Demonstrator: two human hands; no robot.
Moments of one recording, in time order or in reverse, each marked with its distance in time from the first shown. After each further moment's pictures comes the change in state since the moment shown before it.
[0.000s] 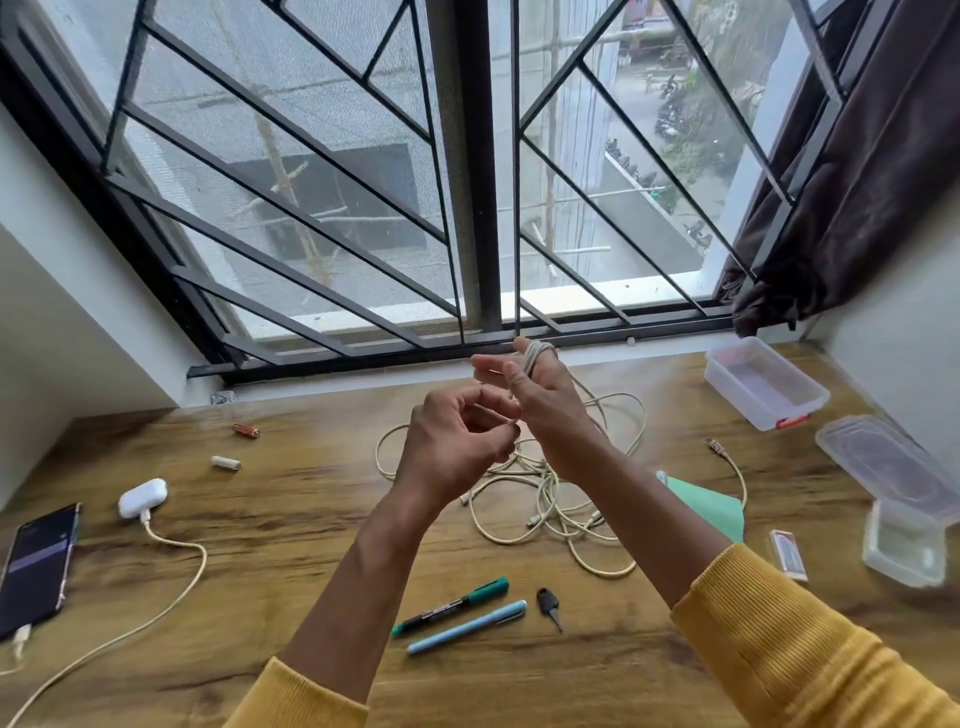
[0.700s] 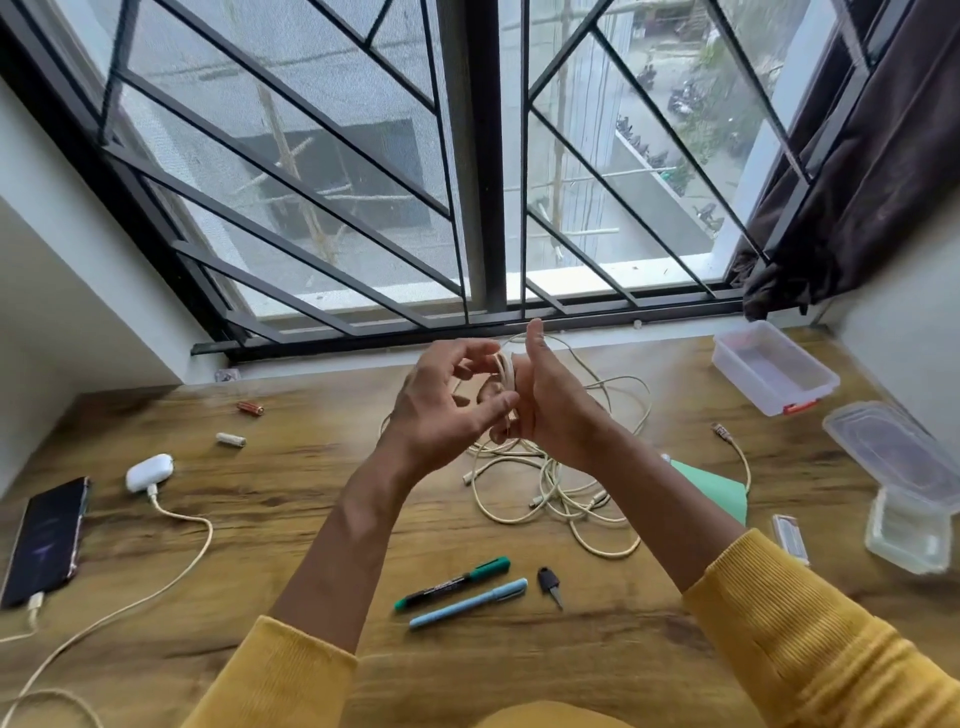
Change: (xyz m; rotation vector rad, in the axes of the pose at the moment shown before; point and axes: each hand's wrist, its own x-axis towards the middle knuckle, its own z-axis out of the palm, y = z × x) left_hand 0.015 -0.017 -0.018 0.232 0.018 0.200; right_hand -0.006 -0.001 -0.005 0.189 -0.379 0.299
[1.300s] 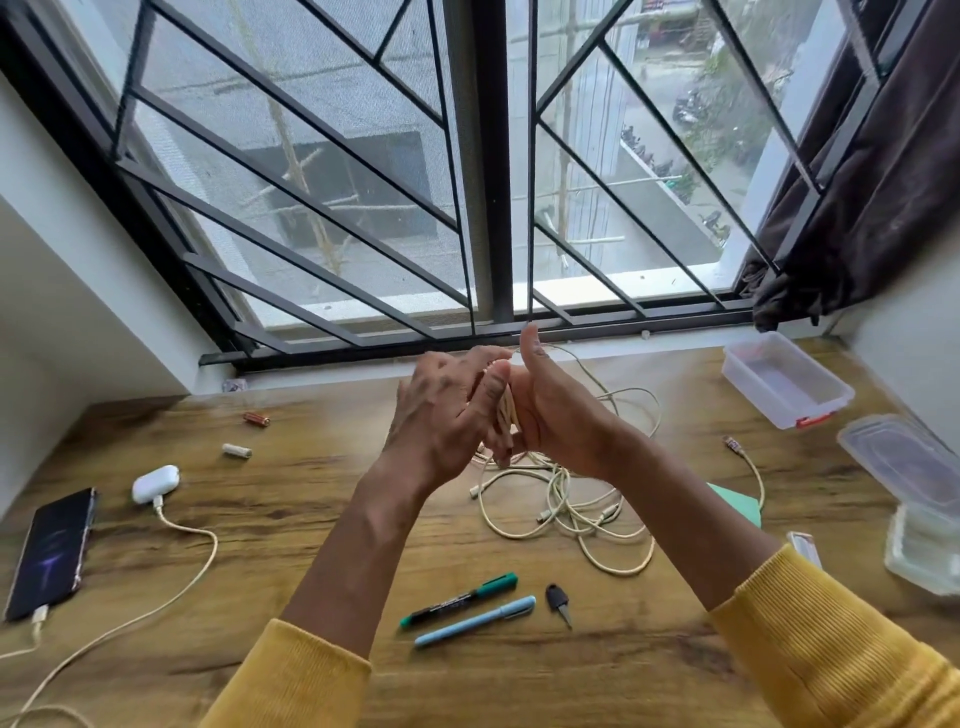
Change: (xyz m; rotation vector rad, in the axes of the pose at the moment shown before) left_hand 0.011 -0.002 -0.003 0.372 -0.010 0.100; right_hand -0.006 -0.018 0.007 -0.116 -0.215 -0.027
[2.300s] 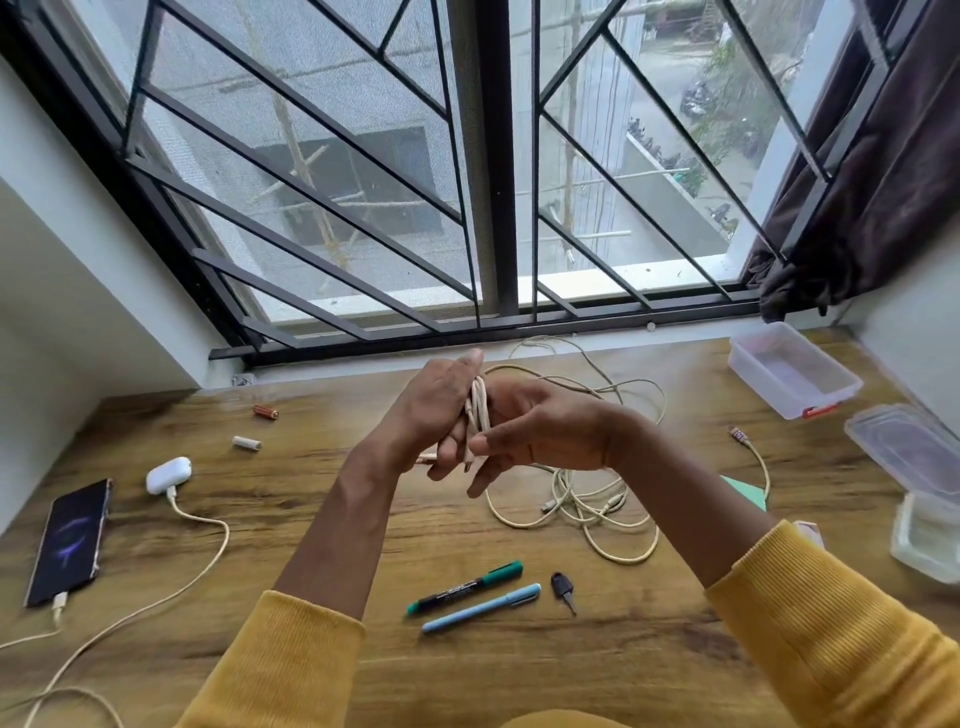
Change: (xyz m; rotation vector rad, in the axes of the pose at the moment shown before) left_hand 0.005 -0.002 -0.014 -0.522 -0.192 -0.289; right_hand -0.004 -0.006 0.009 -0.012 -0.412 0.043
